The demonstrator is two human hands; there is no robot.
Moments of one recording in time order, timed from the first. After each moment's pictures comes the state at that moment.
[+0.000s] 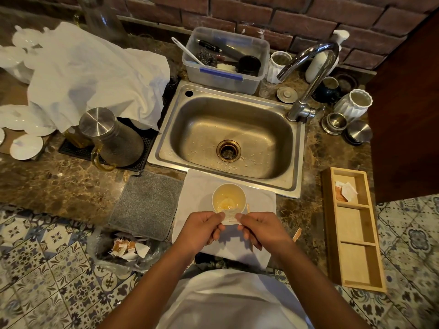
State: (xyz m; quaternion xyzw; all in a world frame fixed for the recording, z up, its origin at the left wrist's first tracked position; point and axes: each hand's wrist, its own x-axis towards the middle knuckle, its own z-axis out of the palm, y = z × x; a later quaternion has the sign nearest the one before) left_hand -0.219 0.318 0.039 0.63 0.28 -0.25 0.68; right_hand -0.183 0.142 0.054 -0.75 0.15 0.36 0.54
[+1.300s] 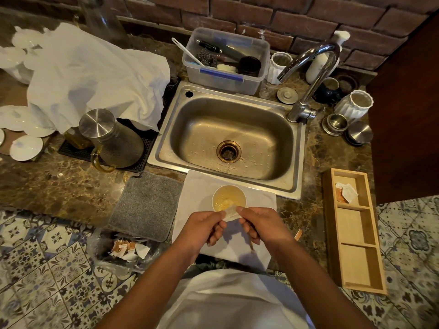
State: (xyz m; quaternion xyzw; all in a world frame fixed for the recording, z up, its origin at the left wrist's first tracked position) left_hand -0.214 0.317 0.038 0.57 0.32 -0.26 0.71; right_hand -0.171 0.144 0.047 -0.69 0.18 0.36 0.60
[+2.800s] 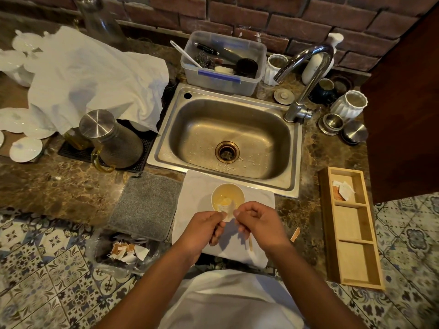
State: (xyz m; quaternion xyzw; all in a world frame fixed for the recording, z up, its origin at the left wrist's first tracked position) left_hand -0.219 0.312 0.034 0.58 0.28 -0.27 0.71; right_hand -0.187 0.146 0.045 -0.74 0.12 0.26 0.61
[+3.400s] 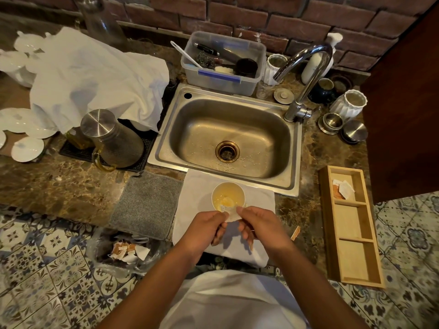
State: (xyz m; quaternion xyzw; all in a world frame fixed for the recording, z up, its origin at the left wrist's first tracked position) left_hand -0.223 0.308 0.039 0.59 0.27 -0.27 0.71; right_hand -0.190 0.143 0.047 -0.67 0.17 0.33 0.64
